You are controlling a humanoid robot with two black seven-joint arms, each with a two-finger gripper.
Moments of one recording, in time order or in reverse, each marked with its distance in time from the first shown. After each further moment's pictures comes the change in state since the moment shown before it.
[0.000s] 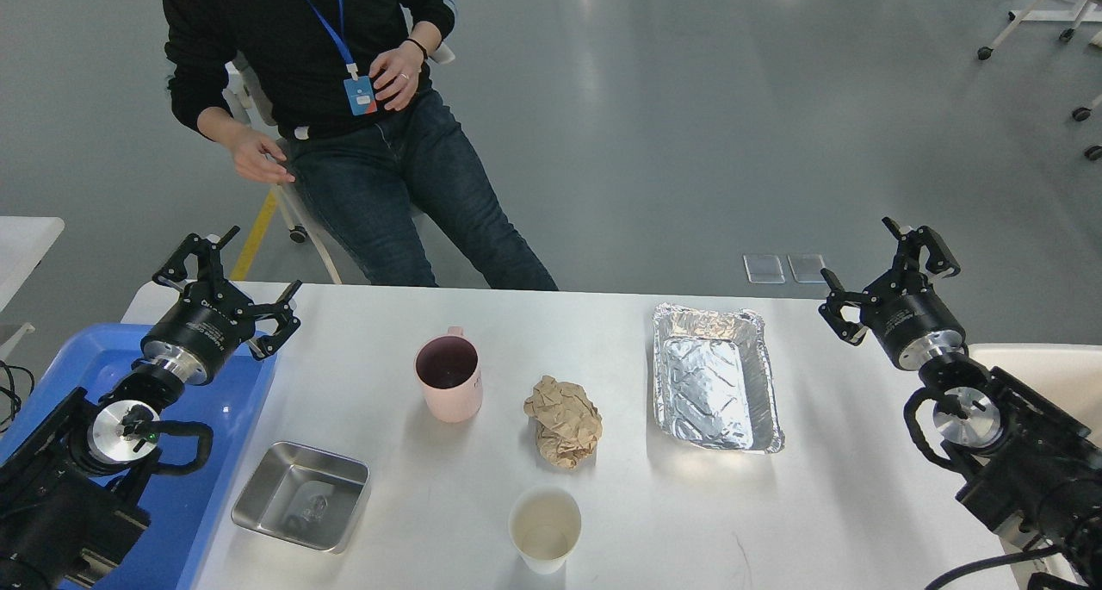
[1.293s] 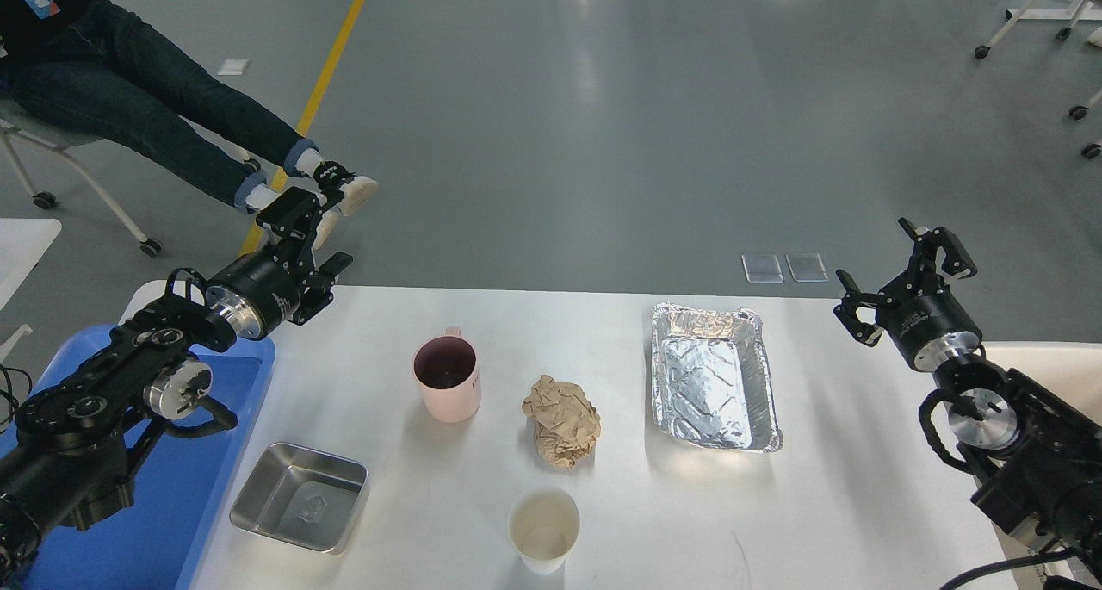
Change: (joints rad) left arm -0.147 0.134 0.502 -0.171 0.429 0.214 -0.161; right arm -0.007 -0.027 -0.002 -0.001 0.000 0.000 0.003
